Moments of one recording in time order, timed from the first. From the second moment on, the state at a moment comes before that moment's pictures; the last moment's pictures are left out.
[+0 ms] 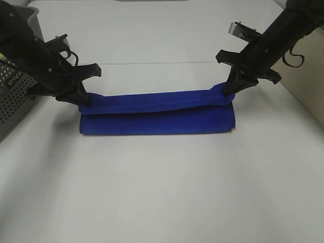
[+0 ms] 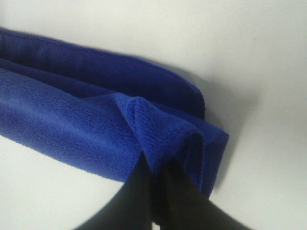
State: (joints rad) left arm -0.17 2.09 -1.41 -0.52 0.64 0.10; right arm 0.08 2.22 -1.69 0.53 1.02 -0.25
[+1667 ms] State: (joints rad) left arm -0.19 2.26 -1.54 -0.47 0.65 0.04; right arm 0.08 2.26 -1.74 0.44 1.14 -0.19
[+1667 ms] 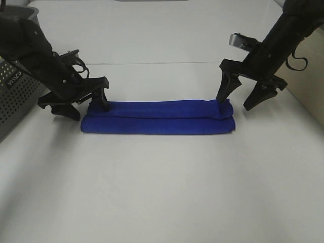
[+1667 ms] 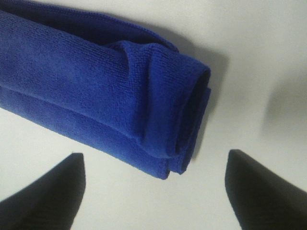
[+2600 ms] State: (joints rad) left arm -0.19 2.14 -1.58 -0.20 0.83 -0.03; right arm 0.08 2.26 -1.74 0.44 1.14 -0.19
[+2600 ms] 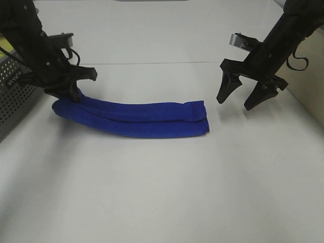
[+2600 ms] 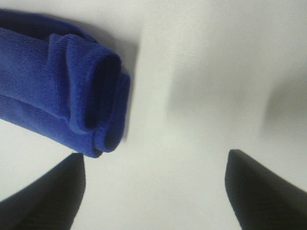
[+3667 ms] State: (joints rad) left arm -0.47 2.23 -1.79 -0.51 0.72 -0.19; right arm 0.08 2.26 -1.74 0.44 1.14 -0.19
